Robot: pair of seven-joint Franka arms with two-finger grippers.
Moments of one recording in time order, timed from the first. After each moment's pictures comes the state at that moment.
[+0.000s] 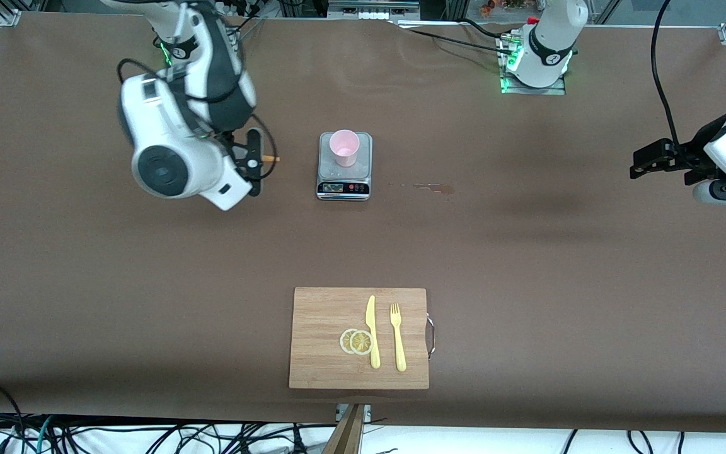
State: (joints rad) left arm 0.05 0.15 -0.08 -1.43 -0.02 1.47 0.04; right arm 0.89 0.44 -0.64 -1.56 0.38 1.37 -1.38
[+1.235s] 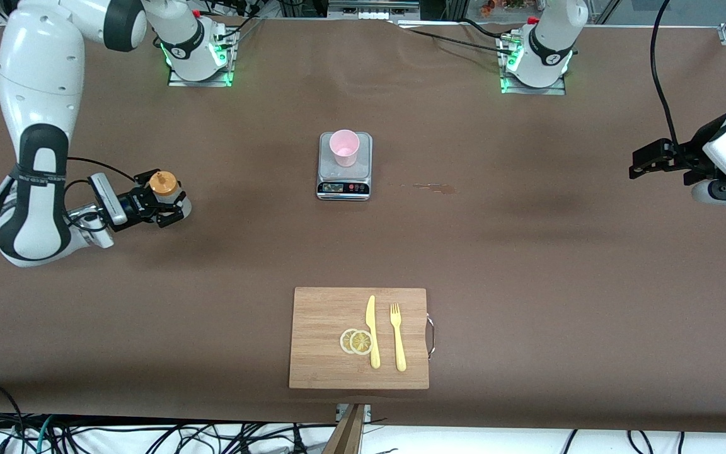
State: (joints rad) left arm 0.05 0.16 -0.08 -1.43 -0.02 1.47 0.04; right arm 0.27 0.90 -0.62 -1.59 1.07 1.01 -2.73
